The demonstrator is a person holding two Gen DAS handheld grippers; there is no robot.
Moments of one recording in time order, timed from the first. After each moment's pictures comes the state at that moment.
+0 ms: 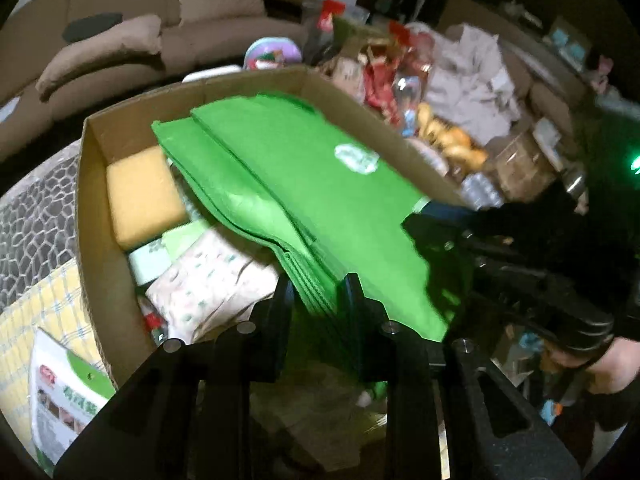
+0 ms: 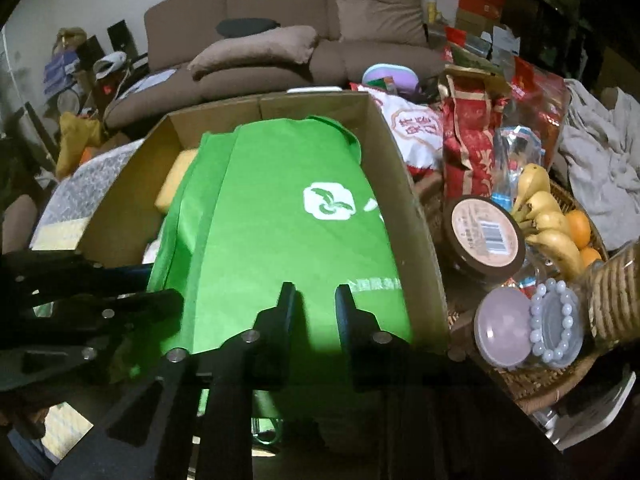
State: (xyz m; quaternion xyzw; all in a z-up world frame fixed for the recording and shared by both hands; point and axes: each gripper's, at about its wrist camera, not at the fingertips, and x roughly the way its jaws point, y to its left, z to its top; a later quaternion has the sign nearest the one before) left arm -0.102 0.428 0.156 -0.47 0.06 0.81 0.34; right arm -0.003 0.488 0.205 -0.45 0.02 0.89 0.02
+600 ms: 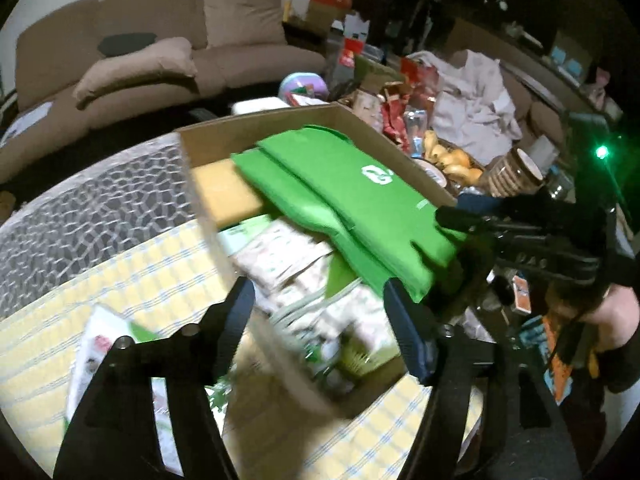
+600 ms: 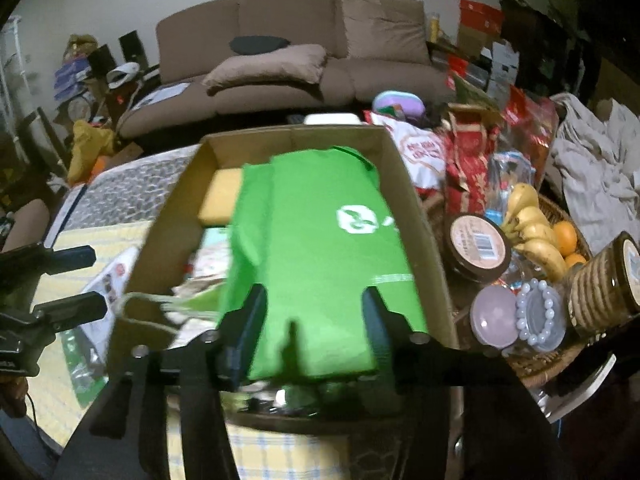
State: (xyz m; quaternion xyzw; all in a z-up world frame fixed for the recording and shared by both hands) left arm -0.067 0.327 0.212 -0.43 0.04 0.84 0.32; right arm 0.030 0.448 0.258 -0.42 0.02 0.91 0.01
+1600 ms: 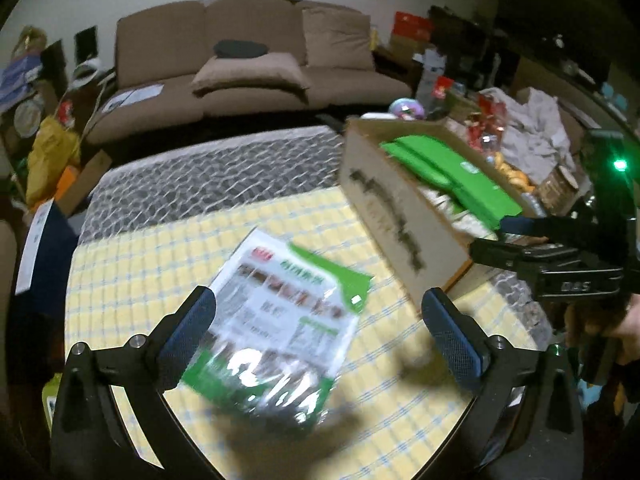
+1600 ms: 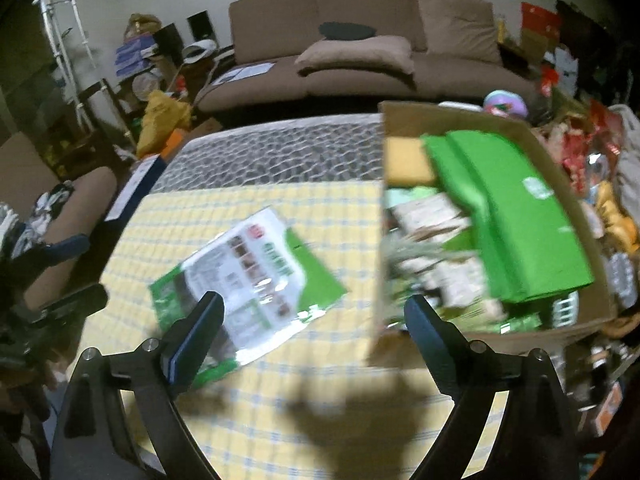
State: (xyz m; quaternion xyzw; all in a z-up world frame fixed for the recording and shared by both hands) left arm 0.021 0.122 0.219 -0.40 0.01 0.89 0.19; right arm 0.069 0.260 0.243 -0.43 0.03 0.89 -0.10
